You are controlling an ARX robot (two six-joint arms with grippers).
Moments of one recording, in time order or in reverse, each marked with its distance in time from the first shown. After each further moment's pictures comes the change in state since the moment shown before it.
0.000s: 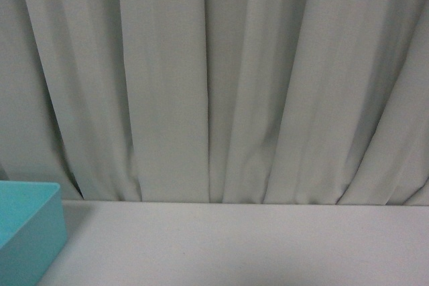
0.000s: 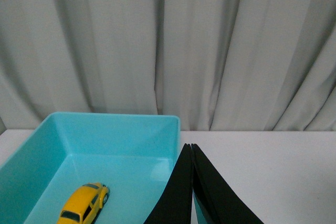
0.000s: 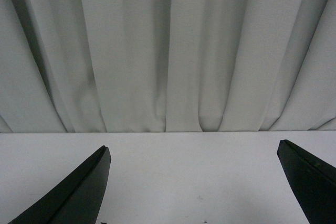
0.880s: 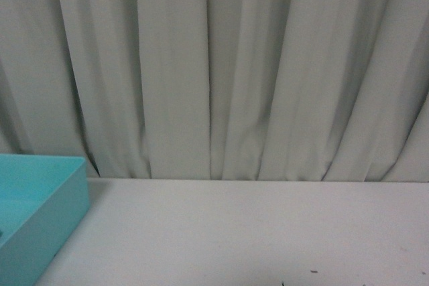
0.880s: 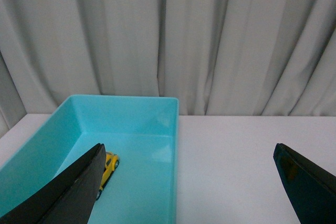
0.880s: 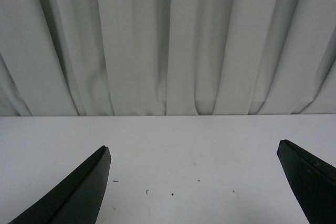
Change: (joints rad) left arm 0.000 -0.002 0.000 0.005 0.000 -0.002; right arm 0.000 0.000 0.000 0.003 0.000 0.000
